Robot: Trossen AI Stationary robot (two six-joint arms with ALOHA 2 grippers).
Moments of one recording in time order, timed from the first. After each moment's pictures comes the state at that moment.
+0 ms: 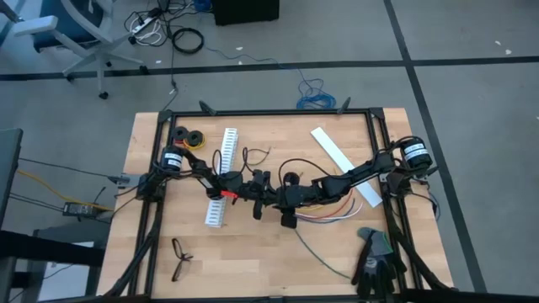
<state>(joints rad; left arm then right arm) -0.02 2.15 0.71 1.51 0.17 -0.45 0.20 1.80 0.93 0.17 0.19 0.23</state>
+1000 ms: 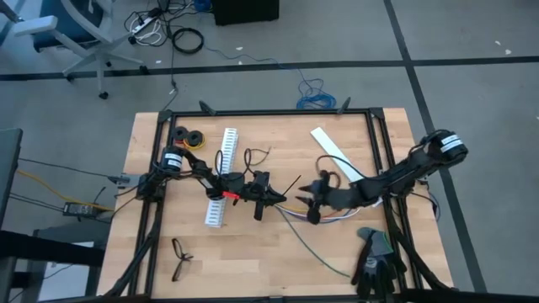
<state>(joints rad) -0.02 2.15 0.71 1.44 0.16 -0.42 0.35 1.44 0.46 0.50 0.57 0.40</state>
